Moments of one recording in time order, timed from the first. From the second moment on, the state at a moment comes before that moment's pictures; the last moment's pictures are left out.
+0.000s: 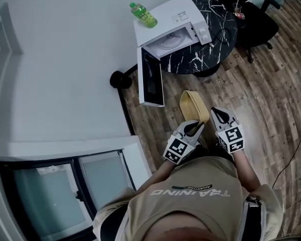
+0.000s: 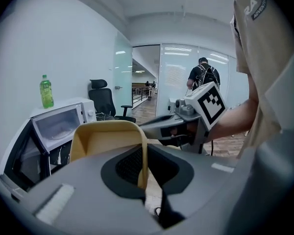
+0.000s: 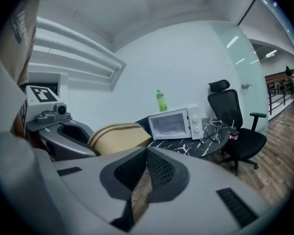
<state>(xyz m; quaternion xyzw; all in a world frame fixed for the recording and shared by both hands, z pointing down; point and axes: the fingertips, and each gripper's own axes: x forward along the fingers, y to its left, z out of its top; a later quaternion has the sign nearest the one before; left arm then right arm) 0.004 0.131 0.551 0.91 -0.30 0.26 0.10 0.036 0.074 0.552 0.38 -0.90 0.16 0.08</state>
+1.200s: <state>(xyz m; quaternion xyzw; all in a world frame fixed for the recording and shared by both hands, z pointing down) -0.117 -0.100 0.569 0.93 -0.23 0.25 0.10 -0.067 -0.115 0.531 0.46 -0.87 0.11 0.16</state>
